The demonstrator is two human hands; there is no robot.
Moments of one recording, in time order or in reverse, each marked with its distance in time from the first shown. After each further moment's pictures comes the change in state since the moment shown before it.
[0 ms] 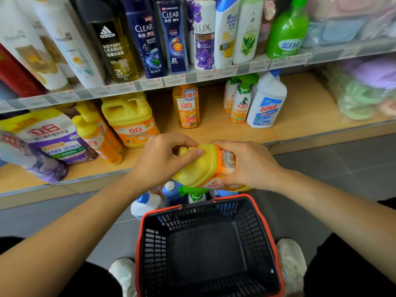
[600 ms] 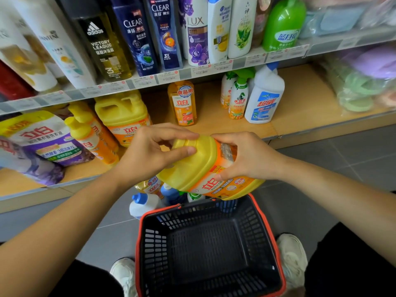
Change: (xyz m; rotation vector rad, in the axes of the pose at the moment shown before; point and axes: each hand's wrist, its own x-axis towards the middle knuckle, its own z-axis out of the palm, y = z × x) left_hand 0.010 -0.013 -0.011 -0.244 -0.072 0.143; right_hand 0.007 0.002 -0.017 0.378 -0.094 -0.005
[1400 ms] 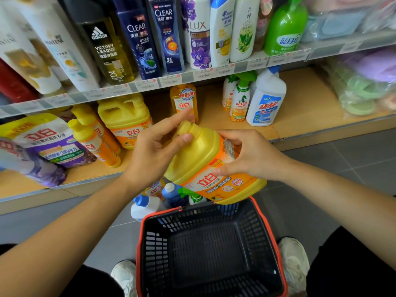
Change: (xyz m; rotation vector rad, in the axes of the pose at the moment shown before) left_hand 0.000 0.008 0.013 -0.133 0.189 0.001; right_hand 0.001 -0.004 -0.004 0.254 0.032 -0.012
